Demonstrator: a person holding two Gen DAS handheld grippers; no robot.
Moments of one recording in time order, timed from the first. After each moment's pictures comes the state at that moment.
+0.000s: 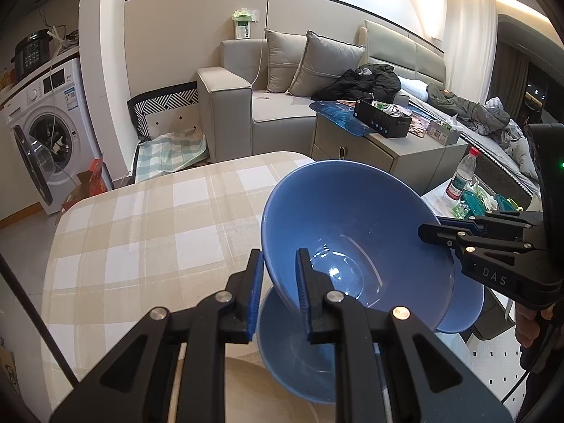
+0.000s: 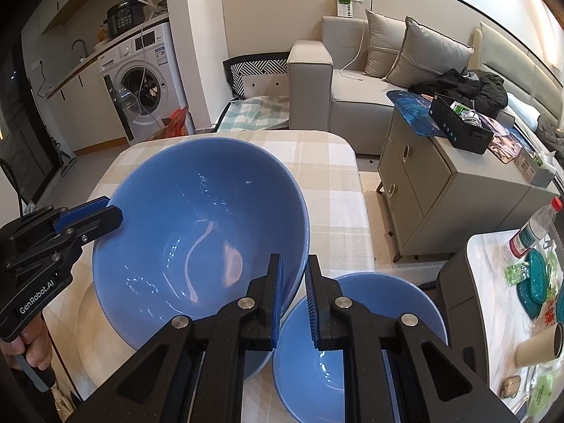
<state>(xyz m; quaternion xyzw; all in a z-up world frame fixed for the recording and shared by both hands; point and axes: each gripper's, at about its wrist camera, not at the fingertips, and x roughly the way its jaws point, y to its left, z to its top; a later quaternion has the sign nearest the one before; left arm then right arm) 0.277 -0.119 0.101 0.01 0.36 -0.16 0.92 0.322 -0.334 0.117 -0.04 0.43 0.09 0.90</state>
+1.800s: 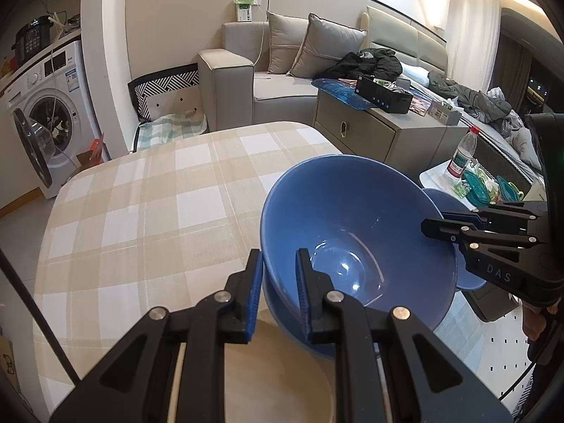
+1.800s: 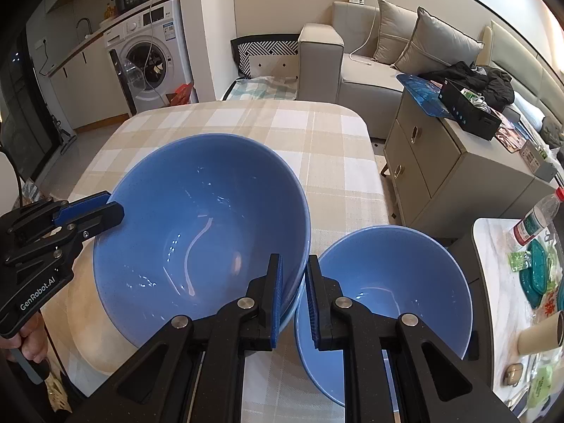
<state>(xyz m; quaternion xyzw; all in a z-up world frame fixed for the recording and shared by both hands) 0.252 -0.106 0.061 0.01 0.39 -0.16 0.91 0.302 -0.321 0.081 -0.07 0.46 0.09 0.88</state>
